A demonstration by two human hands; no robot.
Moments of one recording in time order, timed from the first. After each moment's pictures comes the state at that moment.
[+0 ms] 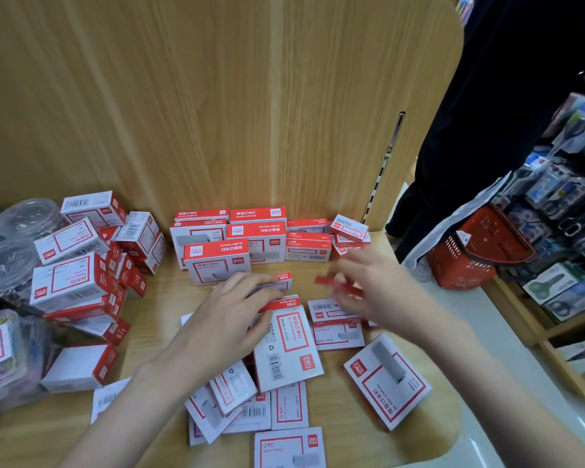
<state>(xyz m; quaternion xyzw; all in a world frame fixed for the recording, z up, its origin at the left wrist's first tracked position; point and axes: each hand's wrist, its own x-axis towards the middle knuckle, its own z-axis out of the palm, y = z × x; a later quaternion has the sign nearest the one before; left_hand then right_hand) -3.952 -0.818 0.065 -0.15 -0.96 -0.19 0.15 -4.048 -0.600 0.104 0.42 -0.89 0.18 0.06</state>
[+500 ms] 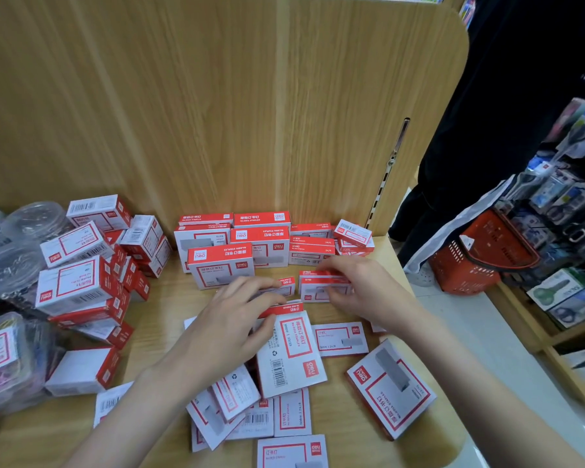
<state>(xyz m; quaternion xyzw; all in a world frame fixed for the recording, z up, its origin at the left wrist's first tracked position) -3.952 -0.819 0.063 -0.14 -0.95 -0.22 0.14 -4.060 -0.616 0.095 0.37 -0.91 0.21 -0.05</state>
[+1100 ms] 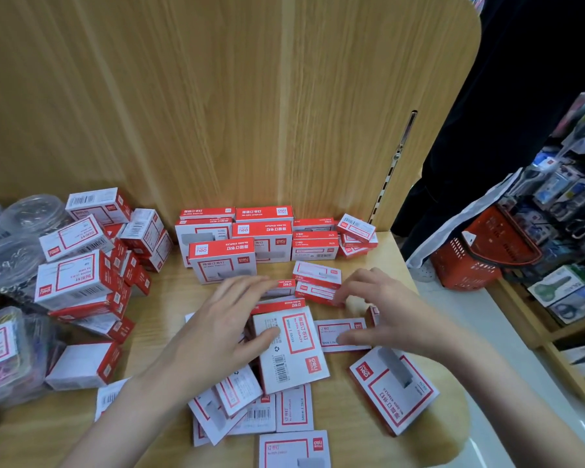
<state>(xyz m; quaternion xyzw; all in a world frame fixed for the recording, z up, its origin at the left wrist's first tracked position) -3.938 -0.826 0.063 -0.10 -0.96 -0.24 0.10 -4.039 -0.588 0.103 0.40 -0.88 0.21 -0.13</state>
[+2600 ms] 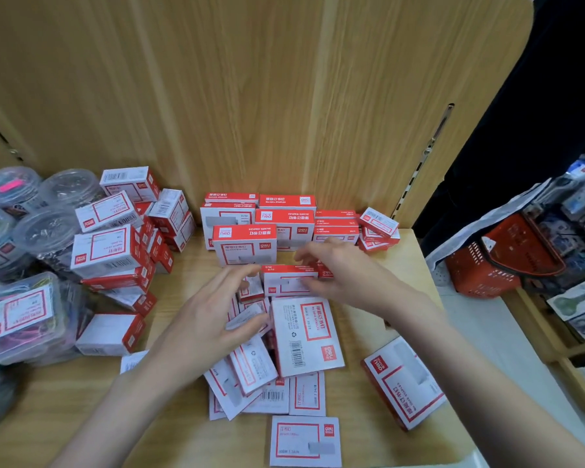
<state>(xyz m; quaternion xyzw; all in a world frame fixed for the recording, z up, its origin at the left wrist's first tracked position) -3.912 -0.838 0.072 -0.01 -0.93 -0.34 0.09 -4.055 -0.662 0.099 0.47 -0.86 0.20 -0.08</state>
